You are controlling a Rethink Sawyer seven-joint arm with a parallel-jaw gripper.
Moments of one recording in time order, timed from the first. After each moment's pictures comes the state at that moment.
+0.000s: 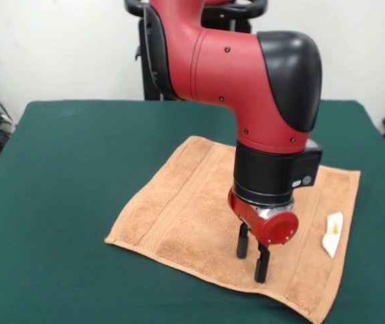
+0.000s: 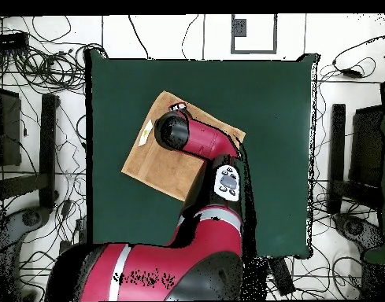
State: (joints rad) arm 0.02 -0.23 -0.17 1.30 0.34 0.27 2.67
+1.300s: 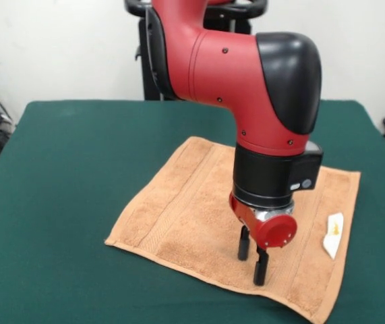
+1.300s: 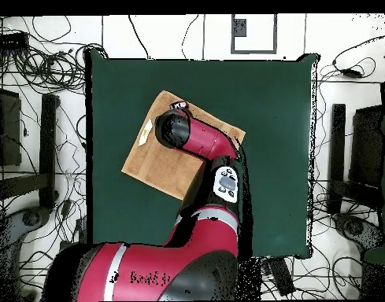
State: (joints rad) arm 0.03 -0.22 -0.19 1.30 0.42 0.27 2.67
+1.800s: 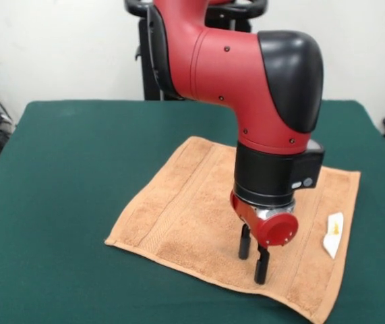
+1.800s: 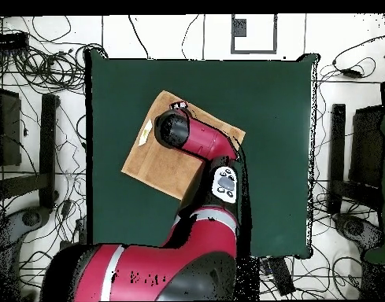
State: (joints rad) arm 0.04 -0.22 -0.20 1.31 0.42 0.28 2.67
